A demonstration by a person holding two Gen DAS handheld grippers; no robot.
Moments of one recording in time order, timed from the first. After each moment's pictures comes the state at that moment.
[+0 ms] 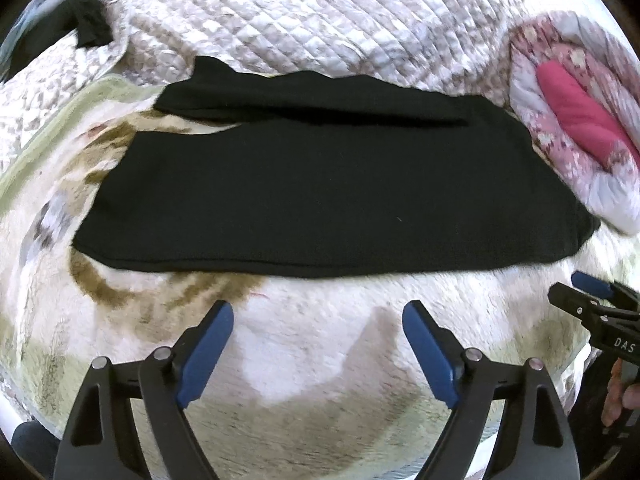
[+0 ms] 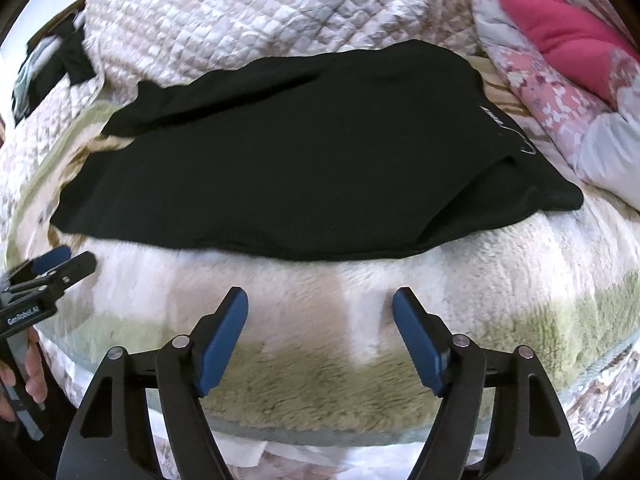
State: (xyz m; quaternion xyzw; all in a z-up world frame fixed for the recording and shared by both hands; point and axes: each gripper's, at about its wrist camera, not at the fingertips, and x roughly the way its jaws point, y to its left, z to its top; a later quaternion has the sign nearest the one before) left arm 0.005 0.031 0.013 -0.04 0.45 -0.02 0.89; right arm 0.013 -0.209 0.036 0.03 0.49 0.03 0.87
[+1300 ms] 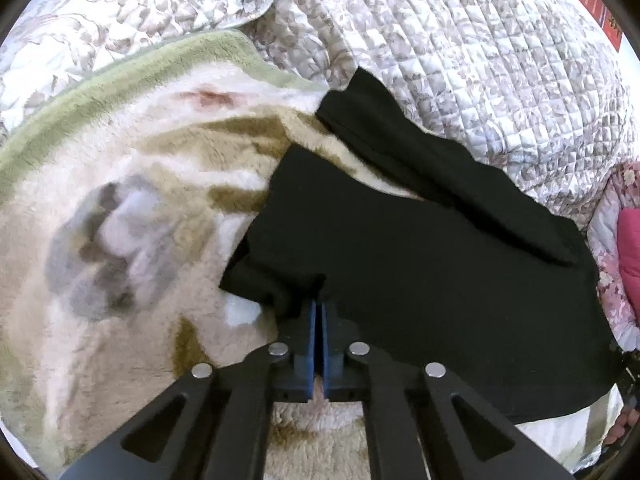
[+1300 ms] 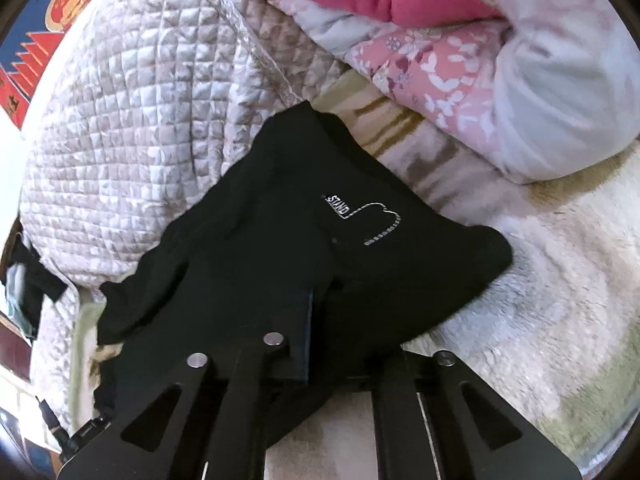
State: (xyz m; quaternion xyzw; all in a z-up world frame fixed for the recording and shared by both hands) left arm 0.049 0.153 0.010 -0.18 0.41 0.10 0.89; right arm 0.066 -0.342 0.063 0.28 0.39 -0.06 0.88
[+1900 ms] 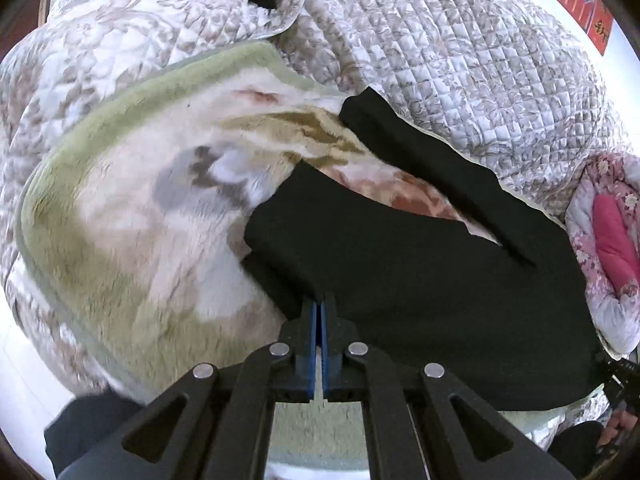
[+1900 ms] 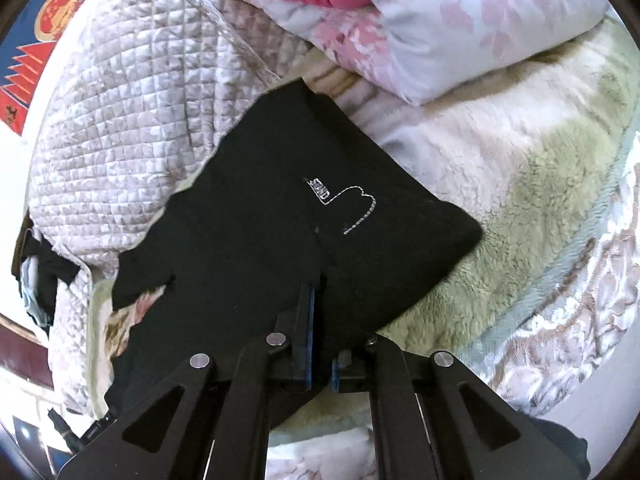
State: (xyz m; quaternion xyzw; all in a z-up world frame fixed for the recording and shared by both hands) left arm -0.042 0.163 0.041 -0.19 0.42 0.09 0.88; right arm -0.019 -0.349 0.076 0.31 0.43 -0.06 0.85
